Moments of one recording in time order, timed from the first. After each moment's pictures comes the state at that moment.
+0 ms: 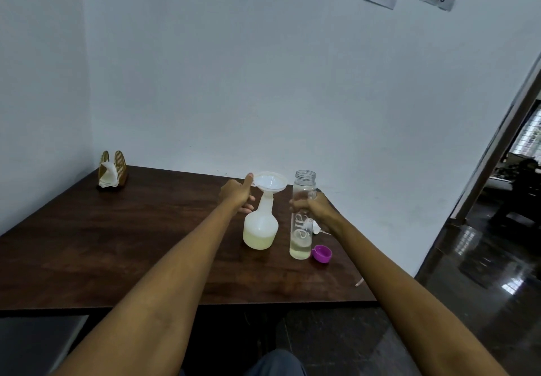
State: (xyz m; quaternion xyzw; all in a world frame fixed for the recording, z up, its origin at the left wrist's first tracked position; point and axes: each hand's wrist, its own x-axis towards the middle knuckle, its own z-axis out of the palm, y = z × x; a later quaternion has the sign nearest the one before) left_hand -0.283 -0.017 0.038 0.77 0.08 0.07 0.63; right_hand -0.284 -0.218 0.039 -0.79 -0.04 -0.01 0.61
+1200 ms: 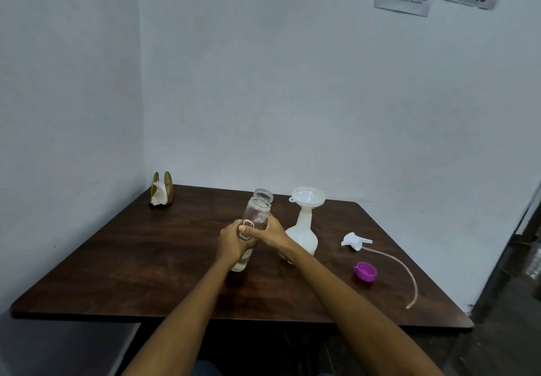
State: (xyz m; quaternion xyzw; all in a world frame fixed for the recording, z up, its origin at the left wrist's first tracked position) left_hand -0.322 0.063 -0.038 0.85 0.06 0.19 0.50; right_hand -0.284 -0.051 -0.021 -0.79 -0.17 0.05 0.59
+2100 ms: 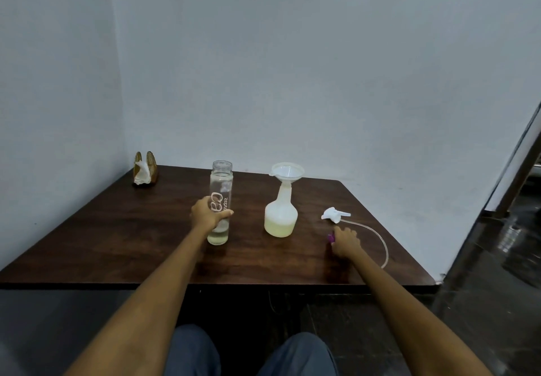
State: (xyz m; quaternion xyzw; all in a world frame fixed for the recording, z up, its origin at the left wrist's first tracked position) left_hand -0.327 0.072 -0.037 0.83 0.14 0.18 0.50; right_hand -0.304 -0.259 -0.066 -1.00 0.07 0.00 0.05
